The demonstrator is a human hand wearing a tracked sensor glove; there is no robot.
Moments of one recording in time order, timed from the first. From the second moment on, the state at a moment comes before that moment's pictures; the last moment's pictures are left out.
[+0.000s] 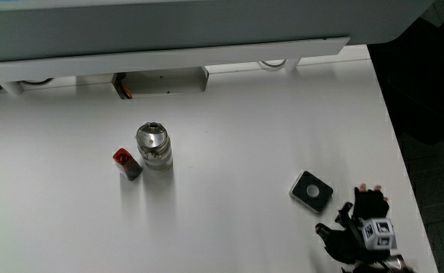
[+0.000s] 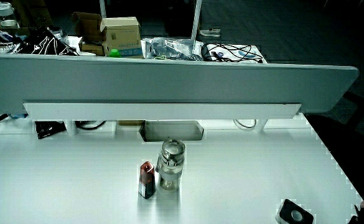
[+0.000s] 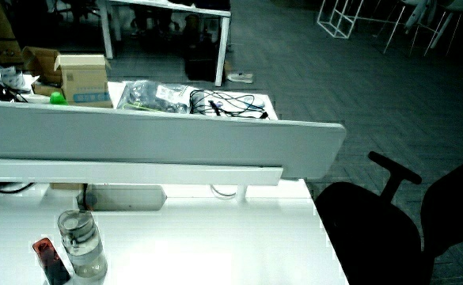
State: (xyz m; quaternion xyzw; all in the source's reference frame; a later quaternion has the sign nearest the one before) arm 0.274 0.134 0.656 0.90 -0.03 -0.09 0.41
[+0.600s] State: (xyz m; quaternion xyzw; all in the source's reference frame) arm 0.254 0.096 0.686 0.83 -0.06 -0.18 0.52
